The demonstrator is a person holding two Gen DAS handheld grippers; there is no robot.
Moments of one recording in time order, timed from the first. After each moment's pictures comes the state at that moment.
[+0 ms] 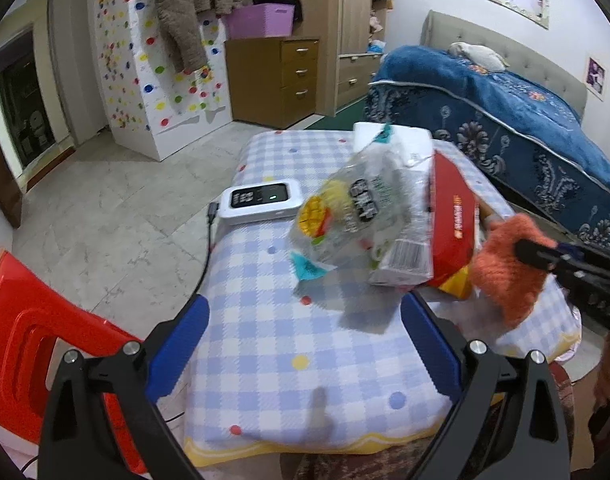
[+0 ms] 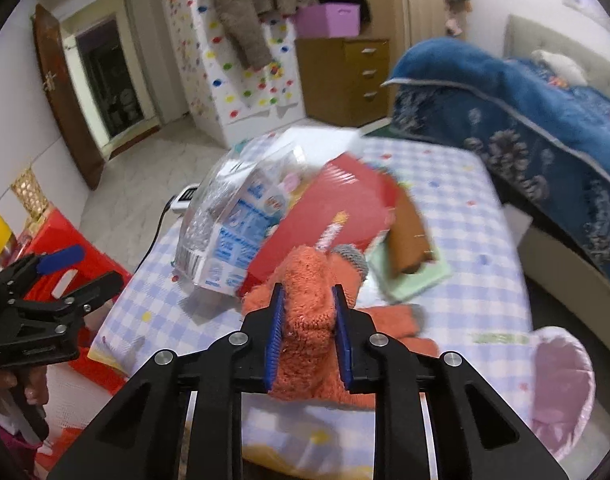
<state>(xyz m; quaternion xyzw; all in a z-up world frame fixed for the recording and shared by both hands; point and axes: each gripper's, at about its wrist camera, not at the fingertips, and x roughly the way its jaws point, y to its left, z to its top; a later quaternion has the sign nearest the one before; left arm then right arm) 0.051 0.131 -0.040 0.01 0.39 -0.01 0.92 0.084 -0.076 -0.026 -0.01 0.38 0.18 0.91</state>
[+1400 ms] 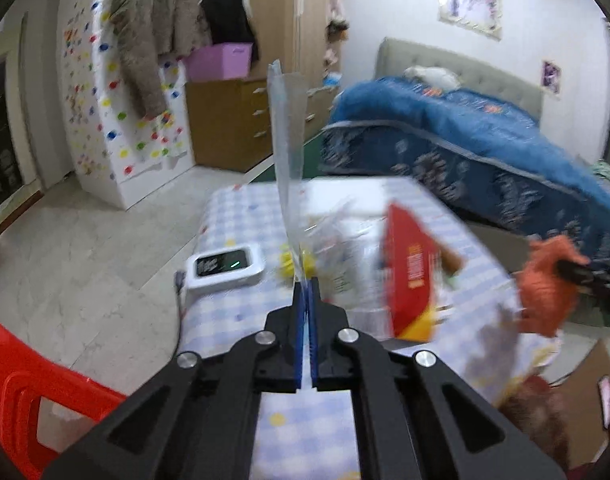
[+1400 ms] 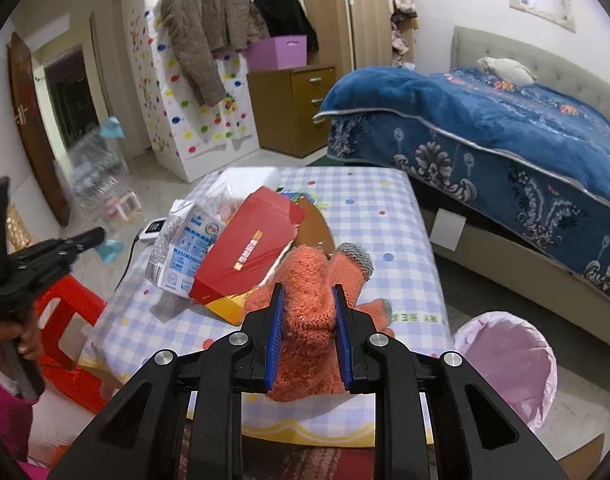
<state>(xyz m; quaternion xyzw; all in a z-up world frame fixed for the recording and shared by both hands) 0.056 0.116 0.001 0.02 0.32 -0.09 0.94 0.043 -0.146 0.007 0.02 0.35 0.11 0.93</state>
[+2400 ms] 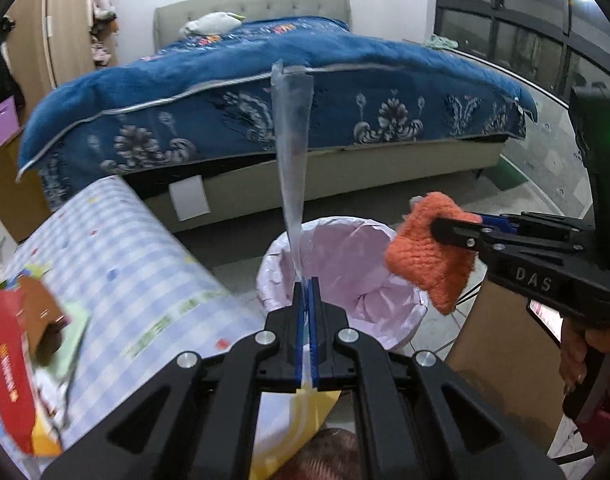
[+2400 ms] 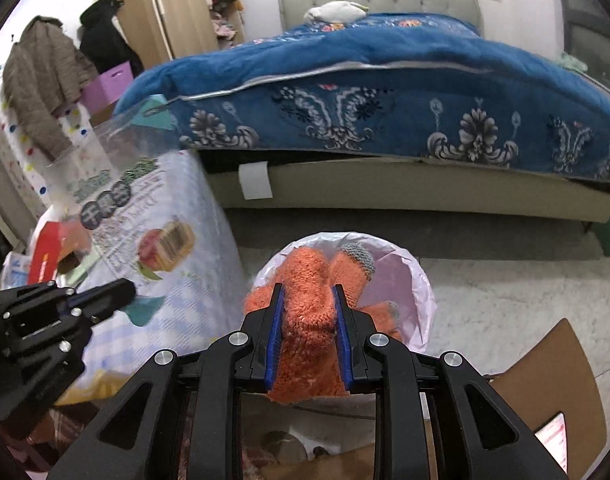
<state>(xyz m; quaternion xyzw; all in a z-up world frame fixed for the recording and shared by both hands) 0.062 -0.241 -0.077 0.17 0.36 -0.38 0.83 -0.004 -0.386 -0.076 0.15 0.38 -0.12 0.90</state>
